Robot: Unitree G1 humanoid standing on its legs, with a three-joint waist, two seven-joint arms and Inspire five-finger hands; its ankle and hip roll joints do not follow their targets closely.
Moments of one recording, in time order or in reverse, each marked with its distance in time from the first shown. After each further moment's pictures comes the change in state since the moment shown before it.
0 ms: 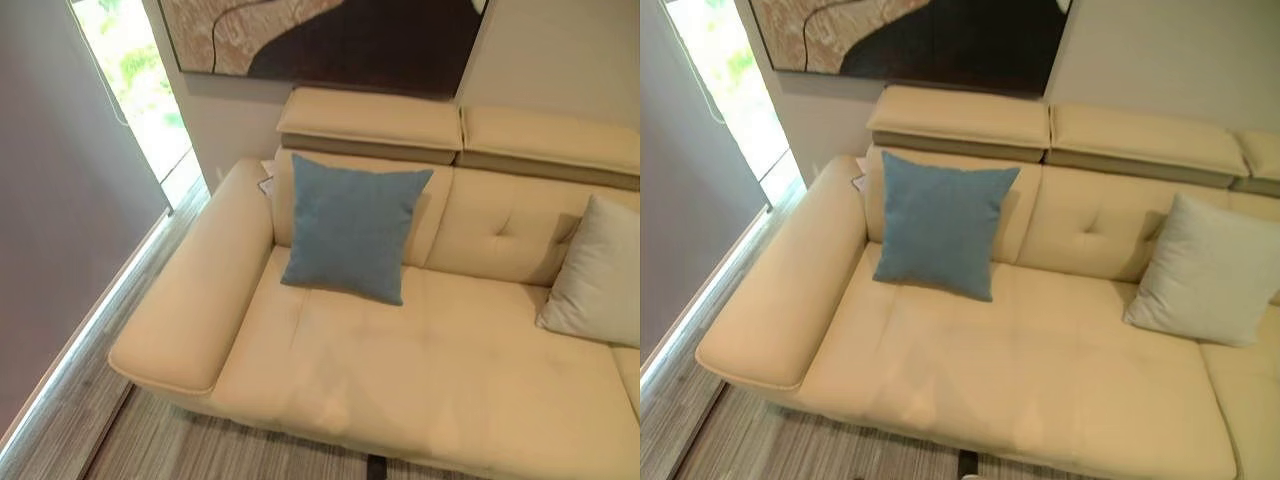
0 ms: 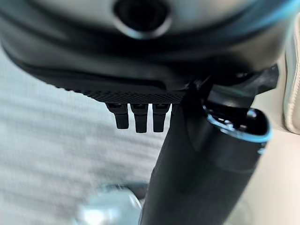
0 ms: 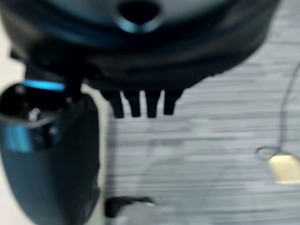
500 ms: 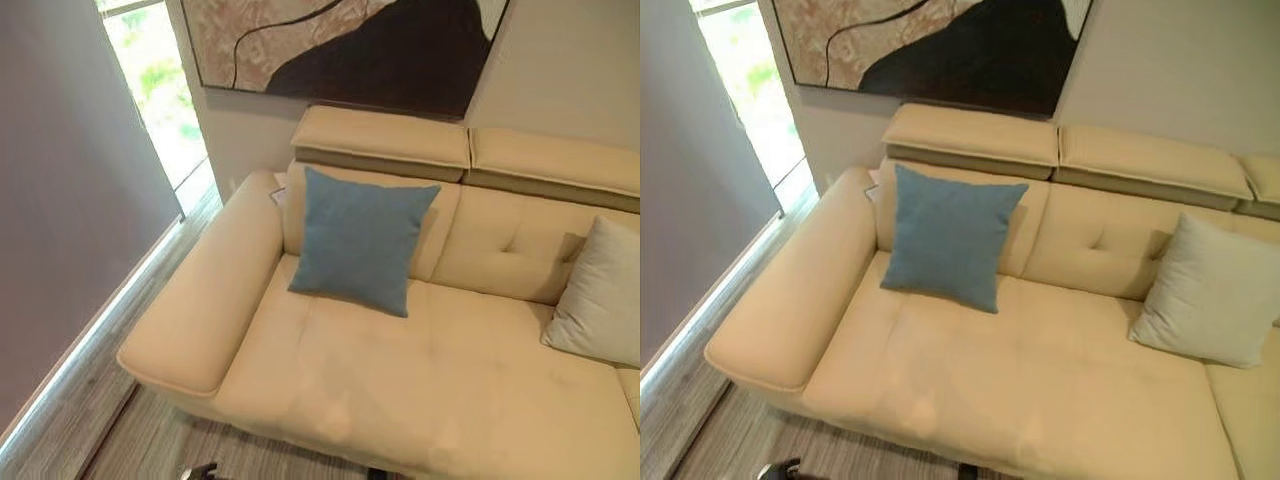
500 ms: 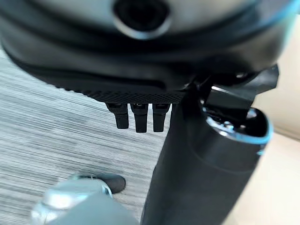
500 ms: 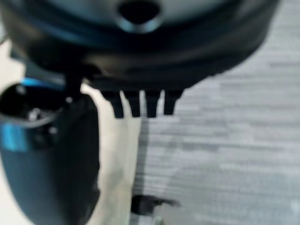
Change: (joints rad) left arm -0.107 -0.004 -0.134 -0.032 0.039 0.007 0.037; right arm -0.062 -0.004 0.087 -0.033 -0.043 -0.010 -0.038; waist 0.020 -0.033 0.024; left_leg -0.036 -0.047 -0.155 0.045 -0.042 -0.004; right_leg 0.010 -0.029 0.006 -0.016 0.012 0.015
